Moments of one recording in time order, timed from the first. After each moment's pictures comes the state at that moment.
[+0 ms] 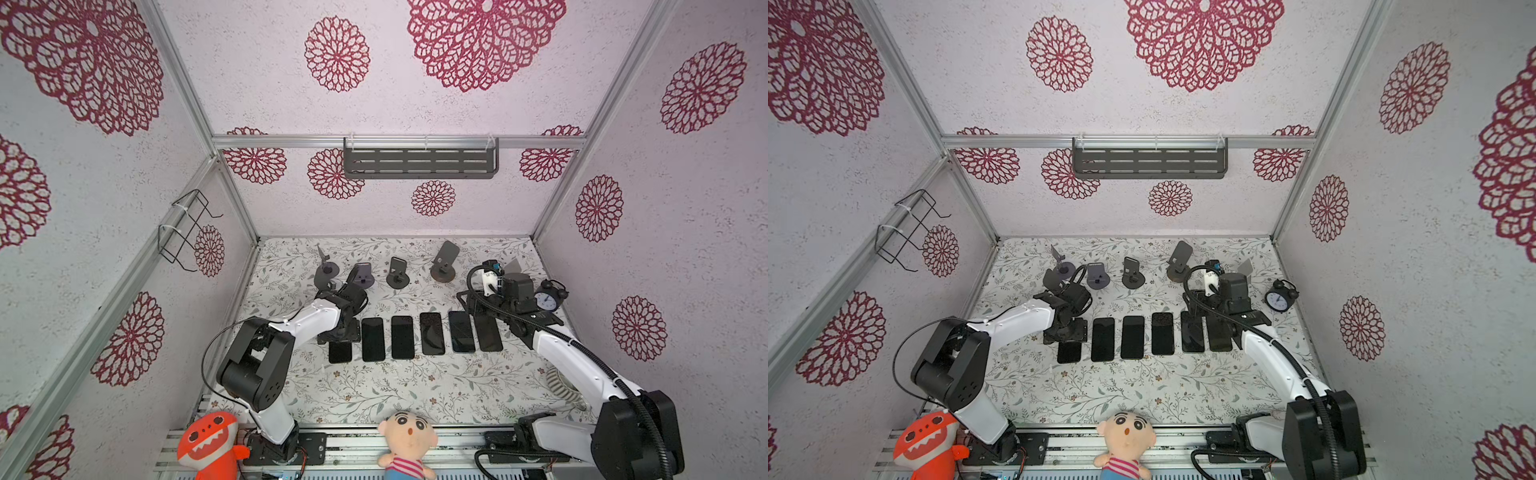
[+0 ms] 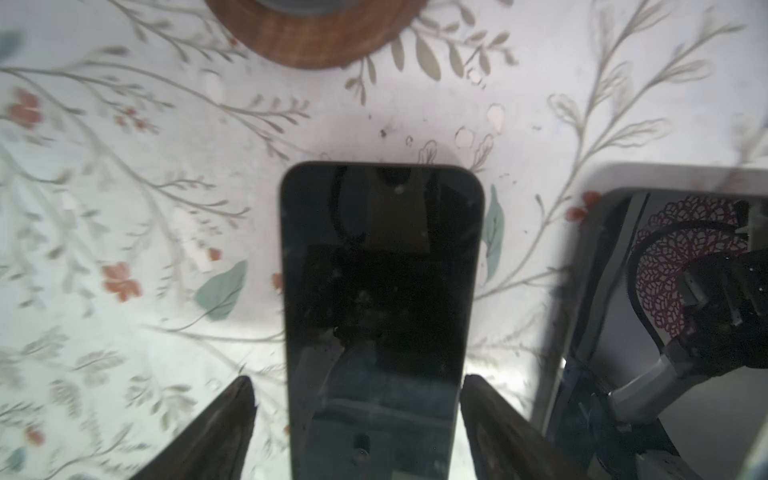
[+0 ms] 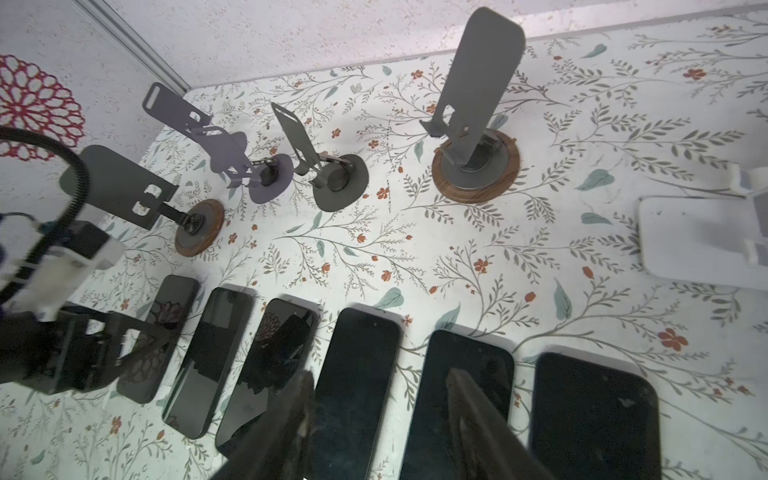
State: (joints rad) left arm -0.48 1.67 1.06 -0.79 -0.26 -0.58; right arm 0.24 1.22 0.80 -0.20 -0.26 0.22
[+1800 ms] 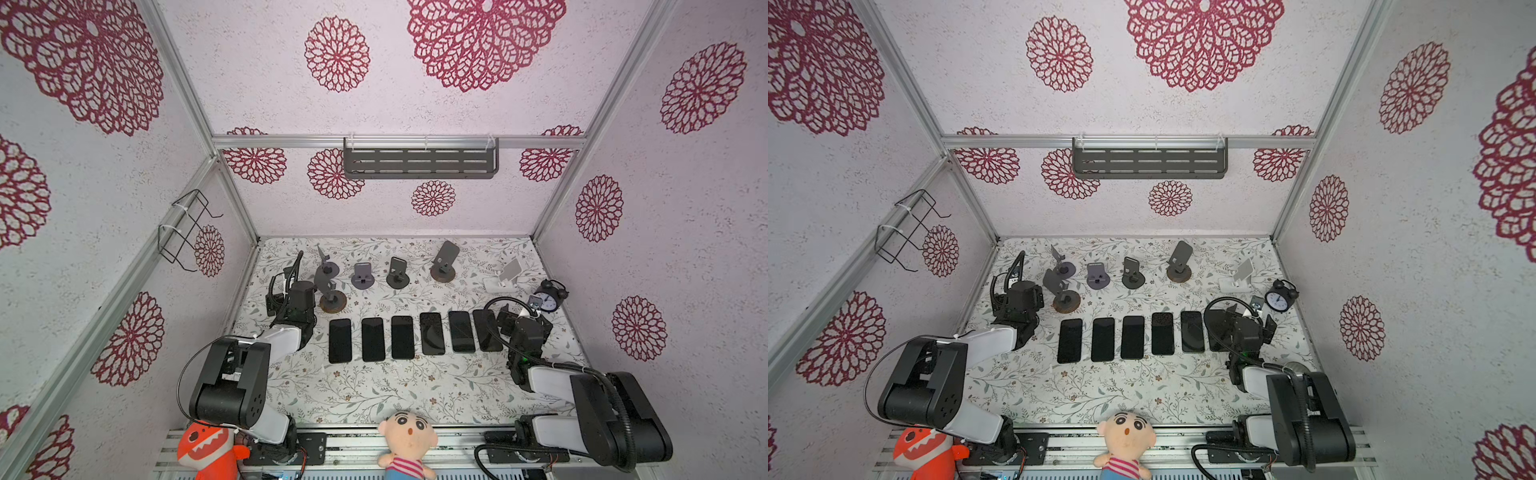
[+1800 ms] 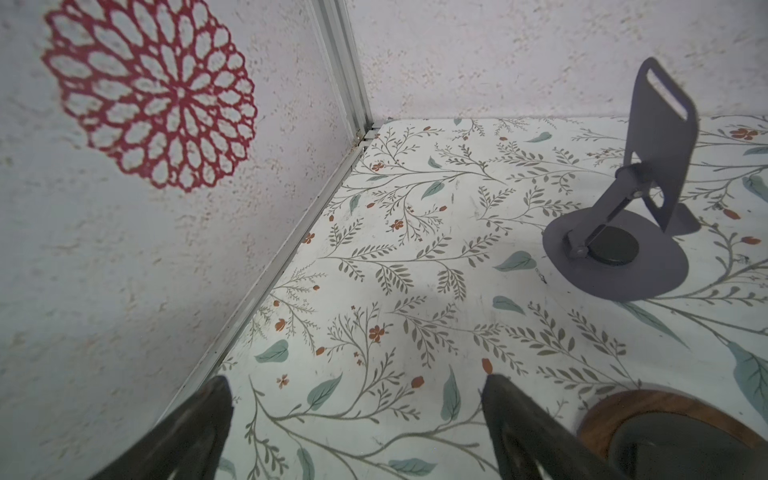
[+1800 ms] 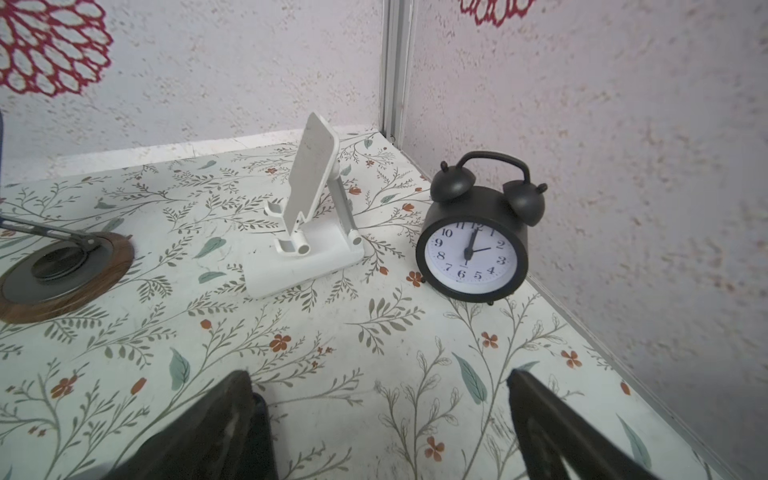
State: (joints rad) left arm -0.14 1.56 0.65 0.42 -0.71 -0.01; right arm 0.10 1.33 0.22 0.82 0.51 0.12
